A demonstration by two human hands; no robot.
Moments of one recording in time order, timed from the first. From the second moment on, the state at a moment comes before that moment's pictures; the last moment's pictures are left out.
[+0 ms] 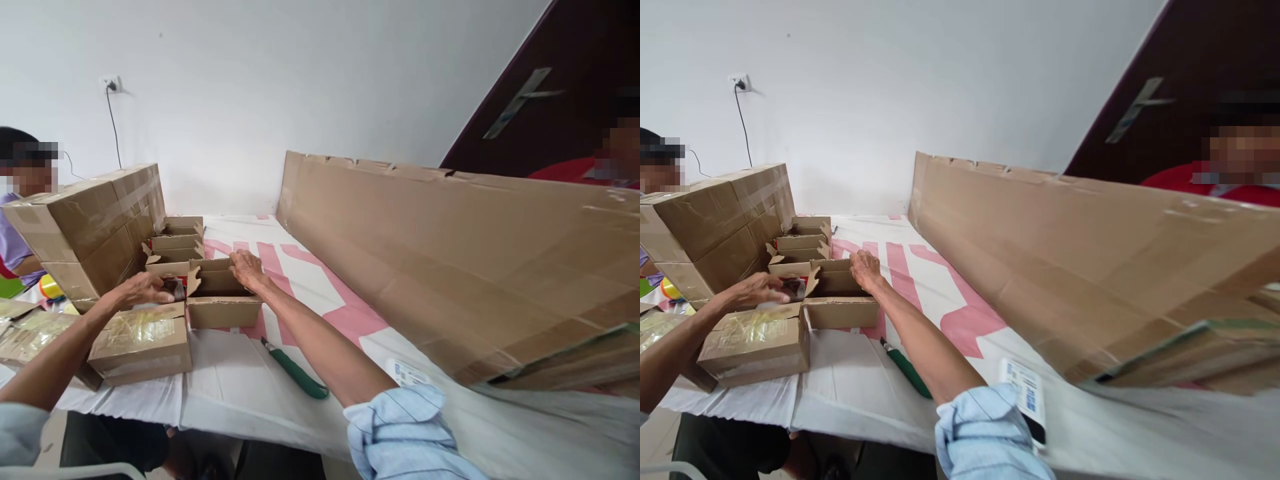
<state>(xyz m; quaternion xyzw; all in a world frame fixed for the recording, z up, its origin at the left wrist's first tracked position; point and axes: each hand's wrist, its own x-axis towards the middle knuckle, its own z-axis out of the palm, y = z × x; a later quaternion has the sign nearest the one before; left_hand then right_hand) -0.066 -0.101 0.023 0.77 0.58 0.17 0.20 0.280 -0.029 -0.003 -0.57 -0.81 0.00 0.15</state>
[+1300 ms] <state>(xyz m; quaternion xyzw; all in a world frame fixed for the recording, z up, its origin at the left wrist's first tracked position) 0.009 -0.107 0.052 0.80 0.56 -0.10 -0.17 0.357 -0.093 -0.013 -0.50 -0.78 0.09 0.36</state>
